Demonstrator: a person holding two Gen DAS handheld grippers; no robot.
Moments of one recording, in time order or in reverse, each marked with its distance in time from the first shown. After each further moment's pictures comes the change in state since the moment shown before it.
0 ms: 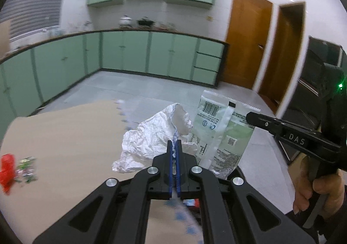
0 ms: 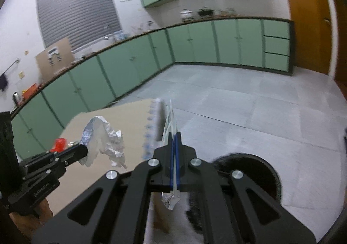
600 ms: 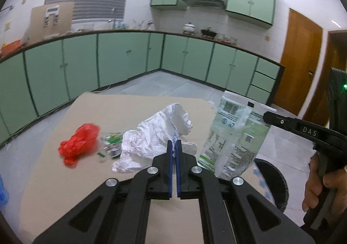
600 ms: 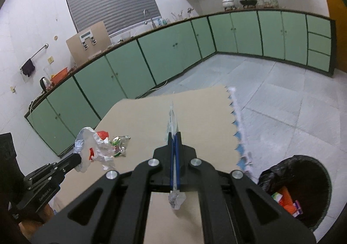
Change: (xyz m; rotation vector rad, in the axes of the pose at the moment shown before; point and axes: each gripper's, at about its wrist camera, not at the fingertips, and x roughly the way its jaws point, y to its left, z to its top) left arm -0.113 0.159 -0.052 -0.205 -0.083 0.322; right arm 0.059 0.182 0.007 -0.095 0.049 0.263
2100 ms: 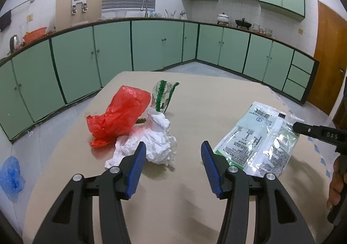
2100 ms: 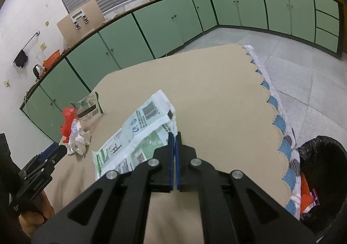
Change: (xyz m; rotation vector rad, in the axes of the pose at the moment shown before) left arm 0.061 0.098 -0.051 -0.053 0.062 0.246; right arm 0.134 0.003 -0.044 0.040 0.187 0.035
